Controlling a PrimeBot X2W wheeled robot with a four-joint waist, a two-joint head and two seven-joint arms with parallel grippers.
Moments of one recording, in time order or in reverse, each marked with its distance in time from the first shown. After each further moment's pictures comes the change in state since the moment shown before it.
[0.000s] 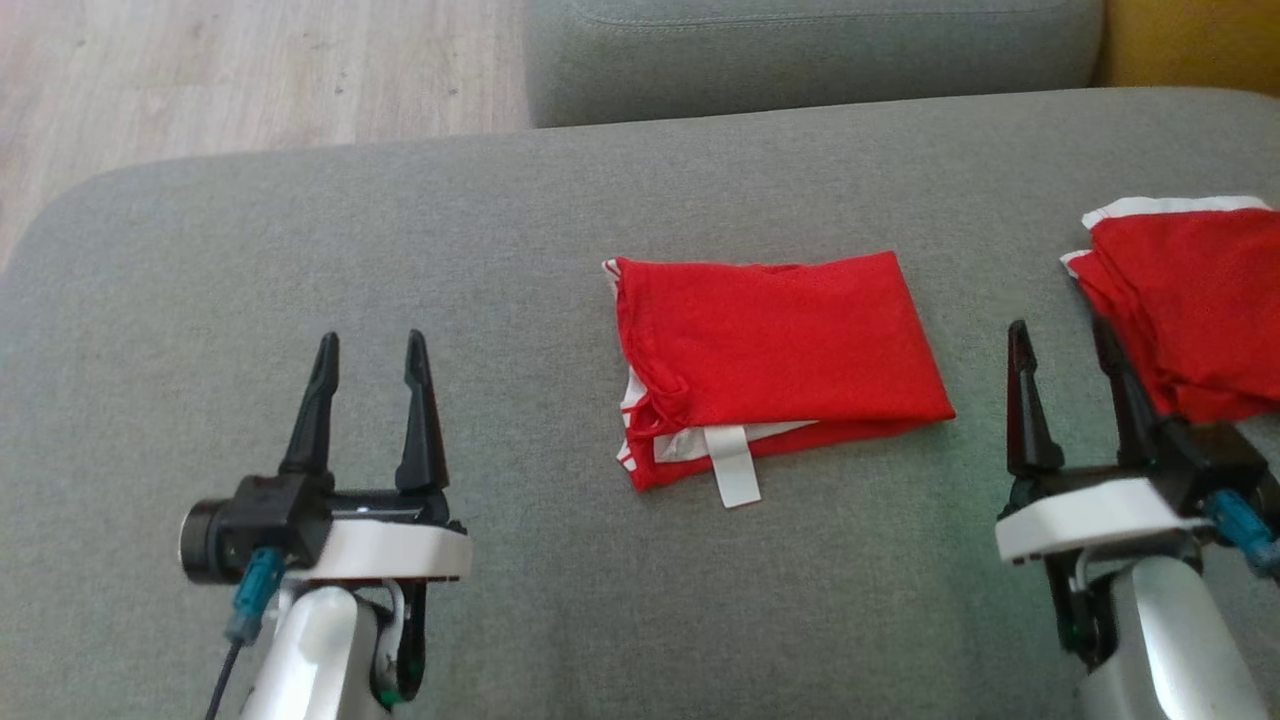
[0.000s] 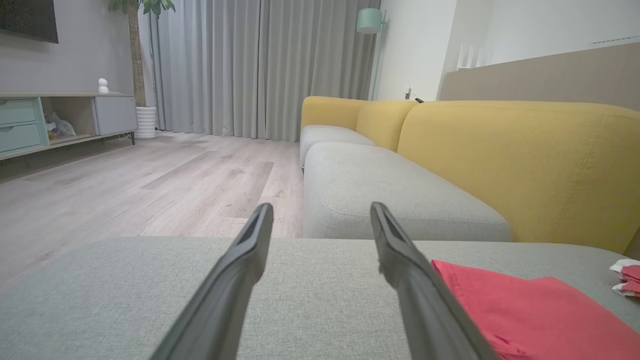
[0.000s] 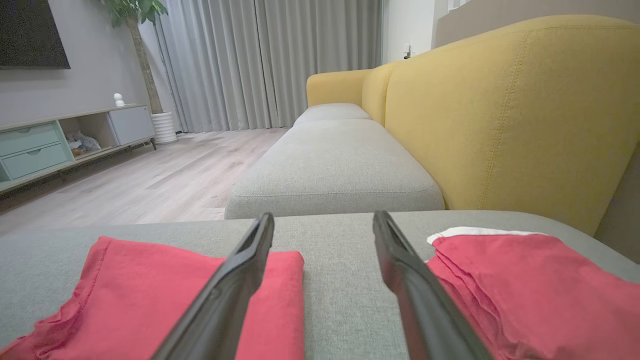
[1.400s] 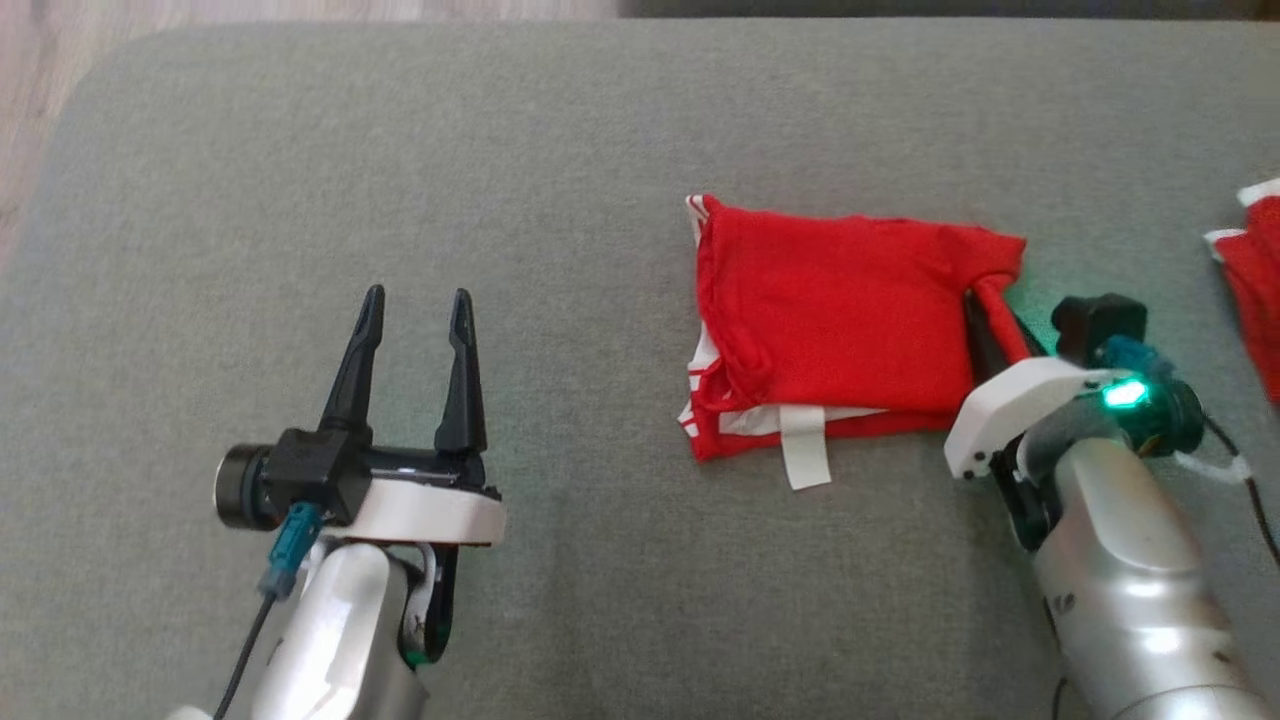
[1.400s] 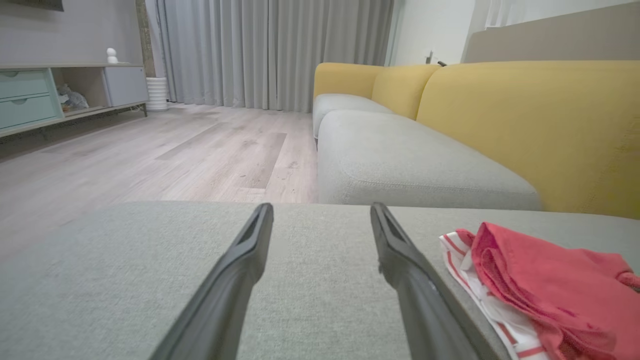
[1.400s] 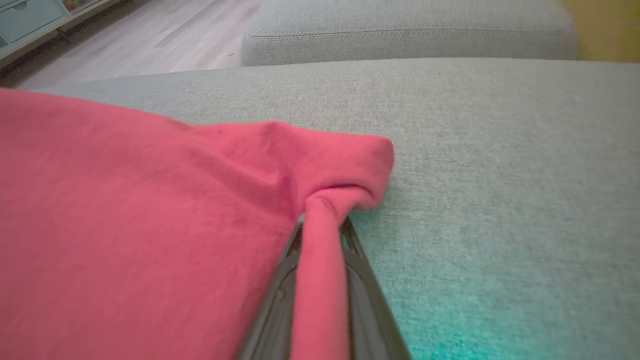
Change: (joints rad) left arm -0.085 0.000 -0.071 0.032 -0.005 -0.007 0.000; right arm -0.394 -0.010 0.022 0.593 -0.038 0.000 0.134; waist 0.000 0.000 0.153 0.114
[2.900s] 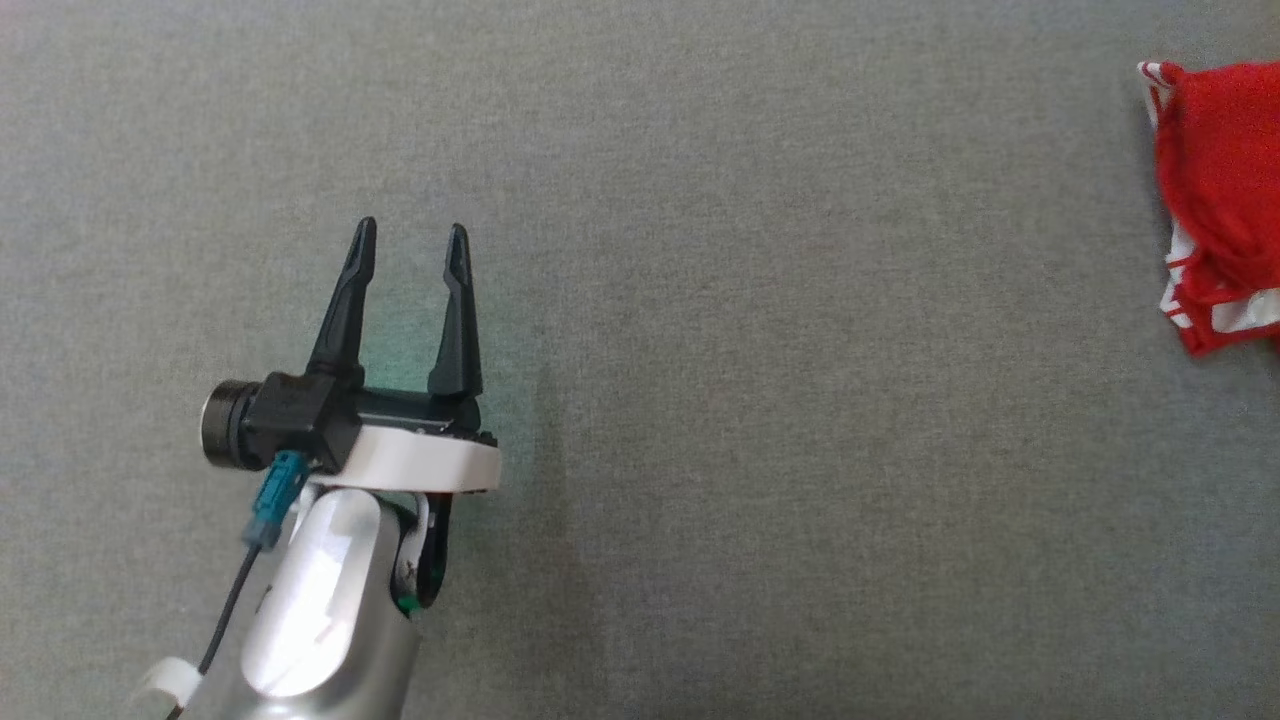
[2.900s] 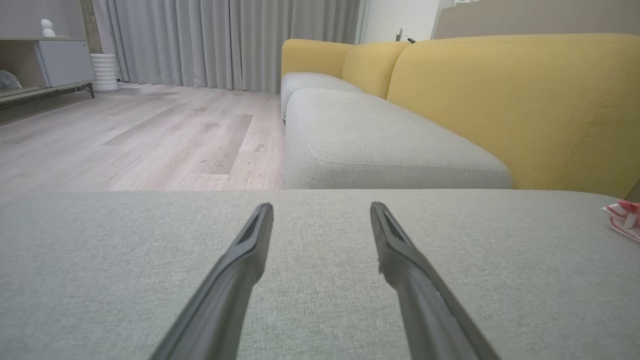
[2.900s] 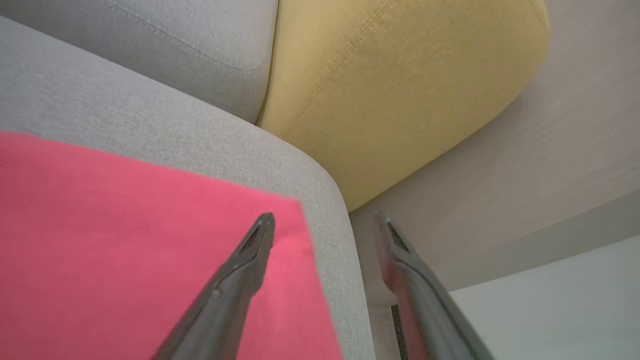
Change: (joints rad) left arm -0.088 -0.001 0.006 0.004 0.005 -0.020 0.000; right arm -0.203 -0.565 -0.107 -0.021 -0.283 0.000 0.067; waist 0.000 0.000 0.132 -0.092
